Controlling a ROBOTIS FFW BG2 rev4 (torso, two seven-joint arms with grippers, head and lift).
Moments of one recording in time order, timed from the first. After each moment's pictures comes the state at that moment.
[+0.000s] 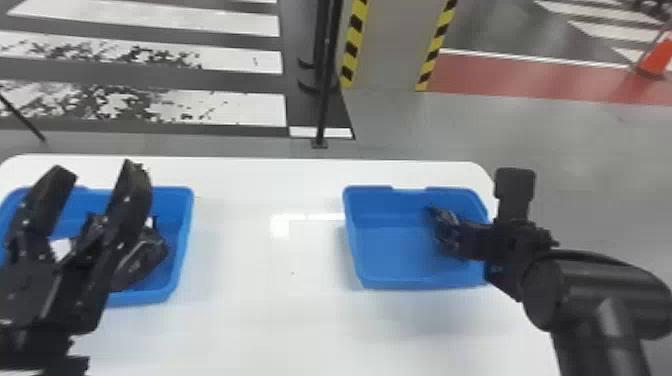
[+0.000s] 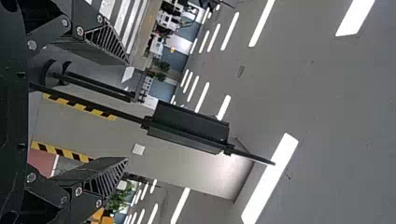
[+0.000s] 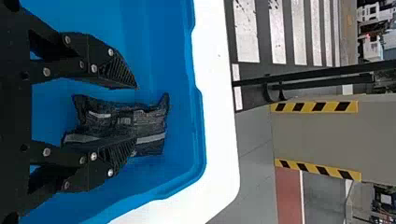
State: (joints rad) left arm 0.54 0.15 -0.10 -2.17 0.42 -0.30 -0.09; right arm -0.04 -0.18 -0.19 -1.85 -0.20 0.98 0.00
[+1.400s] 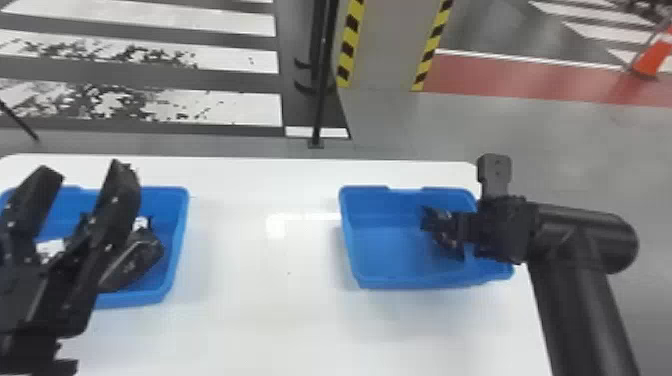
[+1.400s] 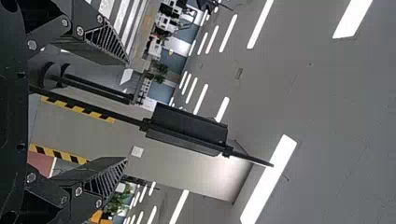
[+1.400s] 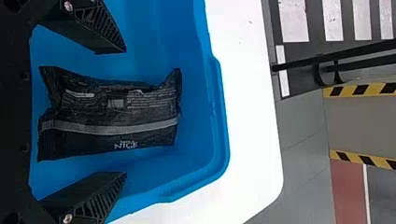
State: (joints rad) left arm 0.54 0.15 -0.10 -2.17 0.42 -0.31 -0.09; right arm -0.30 -0.21 -0.17 -1.53 -0.19 1.15 -0.03
